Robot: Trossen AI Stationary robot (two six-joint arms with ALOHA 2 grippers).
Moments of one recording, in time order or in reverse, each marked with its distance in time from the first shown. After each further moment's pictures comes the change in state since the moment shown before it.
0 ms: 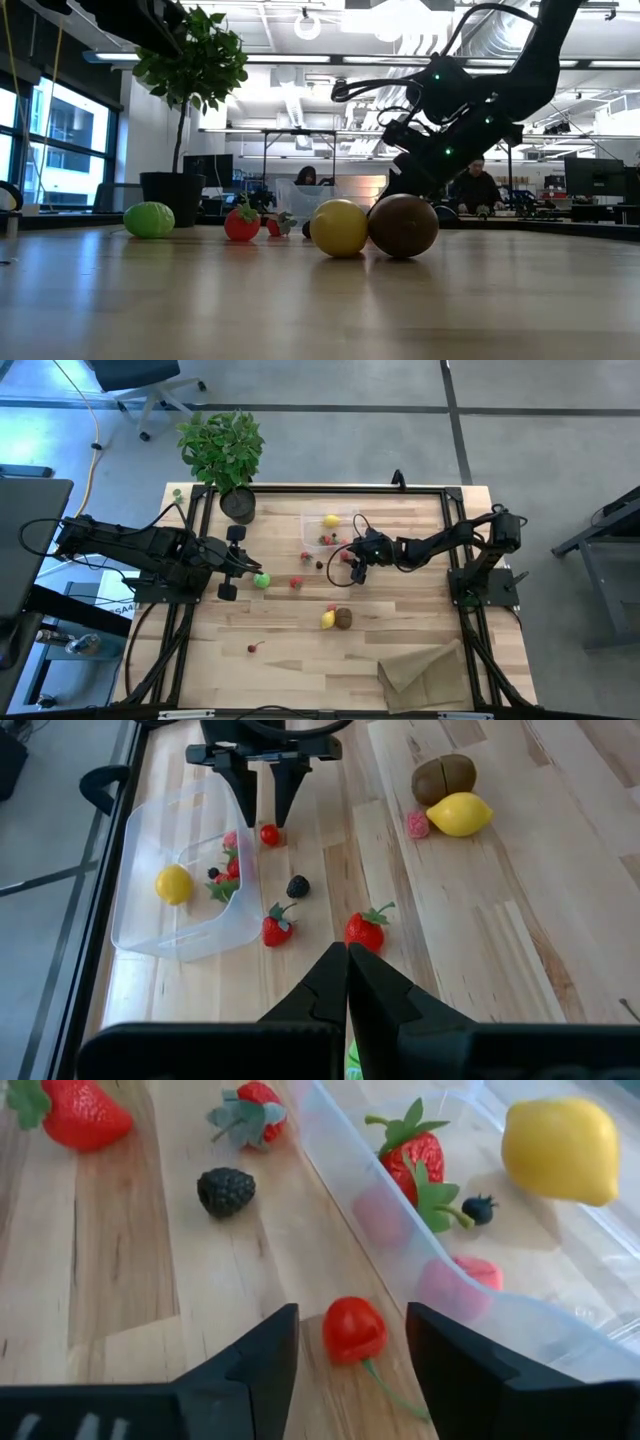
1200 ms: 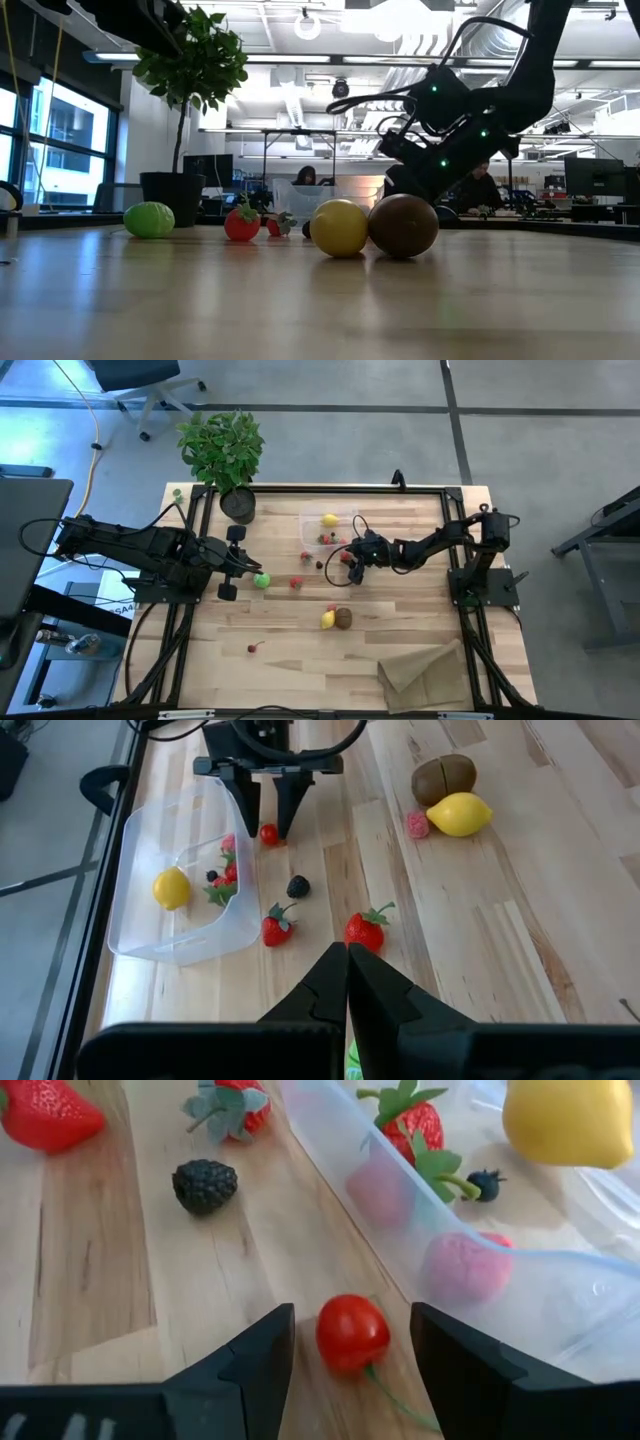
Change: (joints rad) left arm 0.000 0.000 0.000 0.000 0.000 0.000; right arm 0.000 0.080 0.000 0.089 0.018 0.045
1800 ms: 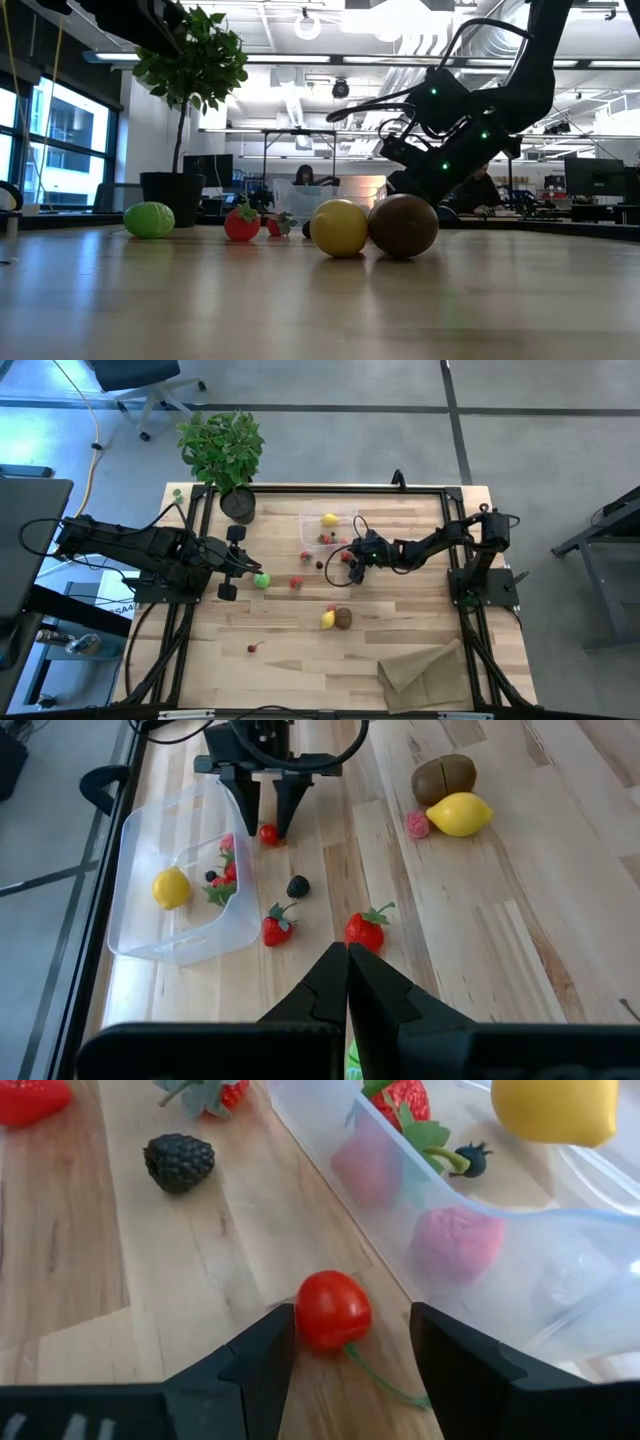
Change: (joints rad) left arm 0.000 0.000 0.000 0.000 0.000 0.000; right arm 0.000 0.000 0.000 -0.034 0.035 0.000
